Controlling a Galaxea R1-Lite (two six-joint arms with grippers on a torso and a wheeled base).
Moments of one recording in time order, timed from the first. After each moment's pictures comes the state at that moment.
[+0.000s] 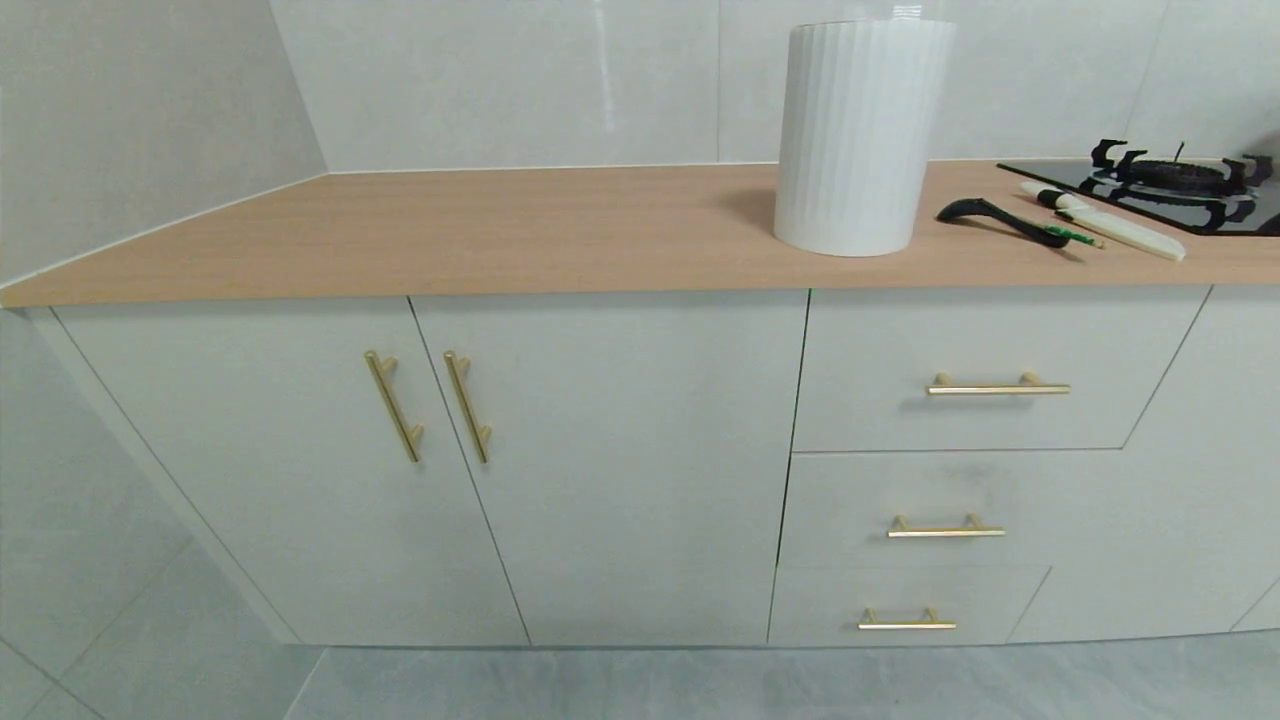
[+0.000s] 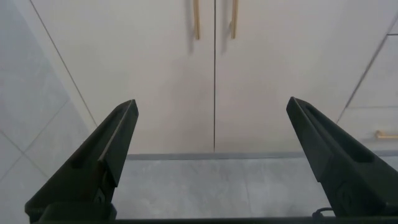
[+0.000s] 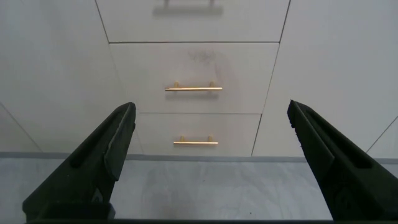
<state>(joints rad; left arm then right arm) 0.00 0.00 0.00 -0.01 0.00 0.02 0.00 0.00 0.00 0.00 0.01 0.00</state>
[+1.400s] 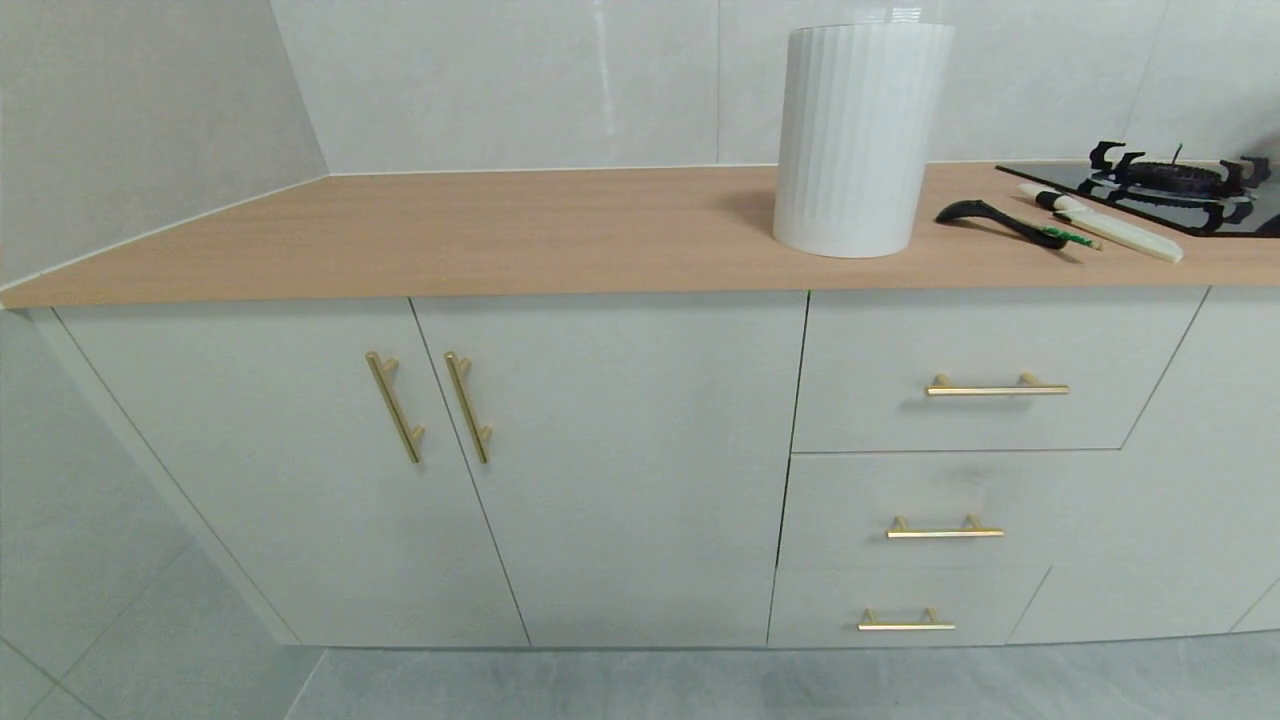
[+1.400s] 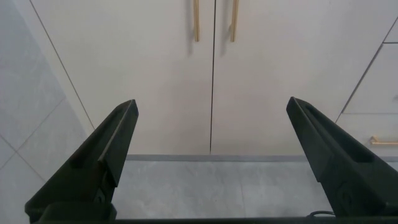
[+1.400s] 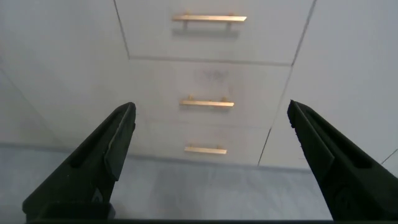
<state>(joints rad) 0.00 0.00 0.00 -0.01 0.00 -0.01 0.02 0.40 -0.27 -0.01 0.07 -0.02</state>
